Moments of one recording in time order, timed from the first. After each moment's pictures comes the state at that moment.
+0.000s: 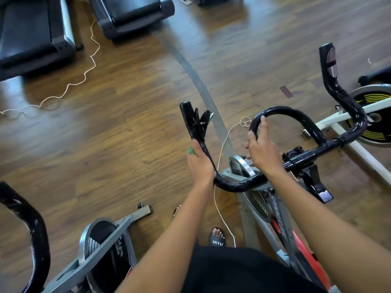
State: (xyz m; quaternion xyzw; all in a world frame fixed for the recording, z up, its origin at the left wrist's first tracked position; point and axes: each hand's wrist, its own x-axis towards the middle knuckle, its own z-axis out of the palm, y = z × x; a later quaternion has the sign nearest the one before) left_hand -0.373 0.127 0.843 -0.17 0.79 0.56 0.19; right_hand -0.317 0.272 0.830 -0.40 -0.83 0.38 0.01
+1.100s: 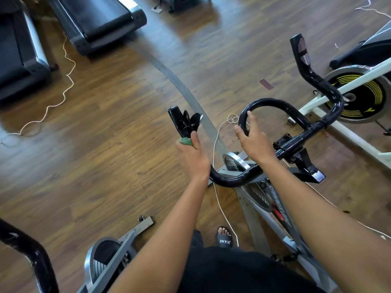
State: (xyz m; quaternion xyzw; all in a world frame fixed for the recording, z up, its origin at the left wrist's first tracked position) left_hand -0.395 0.131 0.846 -0.06 0.83 0.54 0.14; right_hand -0.314 0.265 0.854 -0.41 -0.83 0.39 0.03
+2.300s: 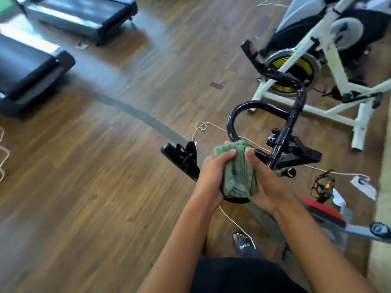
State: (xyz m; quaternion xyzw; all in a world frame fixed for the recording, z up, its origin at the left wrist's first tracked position) left_hand -0.423 0.126 0.906 0.04 0.49 0.59 0.64; right_hand -0.311 0.166 0.905 -0.30 -0.26 0.88 0.26
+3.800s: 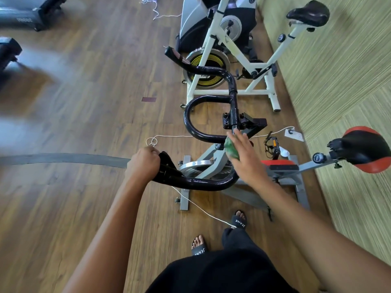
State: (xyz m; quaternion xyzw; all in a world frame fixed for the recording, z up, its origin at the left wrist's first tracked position) left_hand -0.562 0.166 0.893 0.51 0.80 0.09 0.31; right_hand -0.286 0.158 0.826 -0.63 -0.68 0.26 0.26
